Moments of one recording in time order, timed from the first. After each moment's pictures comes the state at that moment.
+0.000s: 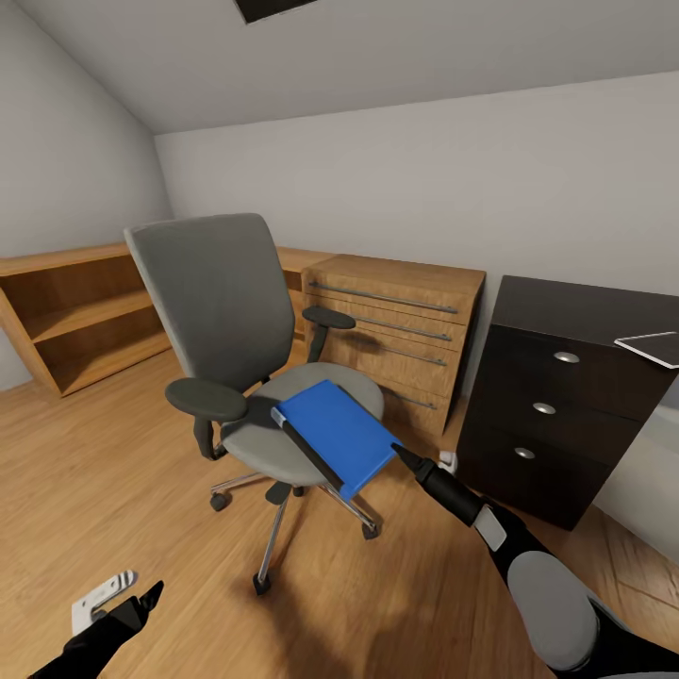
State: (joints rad) left arm 0.02 0.07 0.35 -1.34 0.46 0.41 -0.03; right arm -0.82 0.02 -0.77 -0.30 0.07 0.23 1.13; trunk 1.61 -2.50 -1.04
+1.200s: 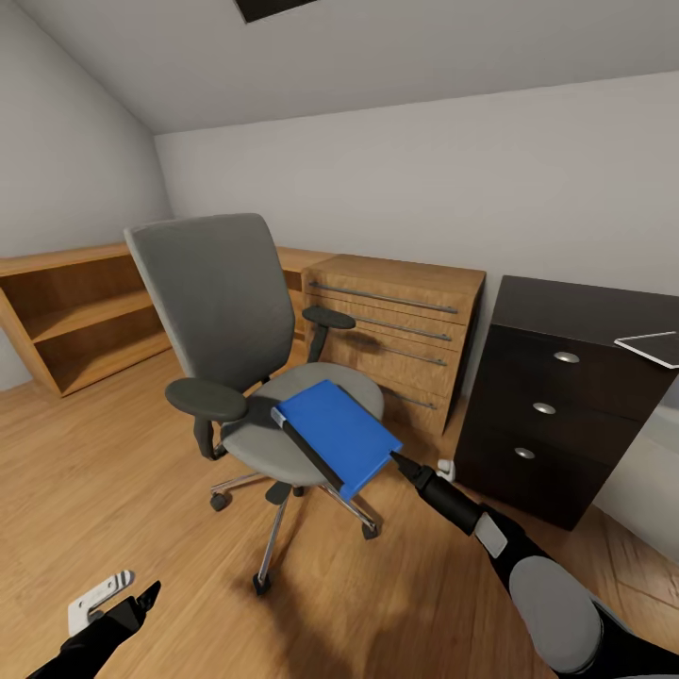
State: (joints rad) left arm 0.02 0.07 0.36 -1.34 0.46 0.41 -0.03; right arm -0.81 0.01 -0.77 -0.26 0.07 0.27 1.11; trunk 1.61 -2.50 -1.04
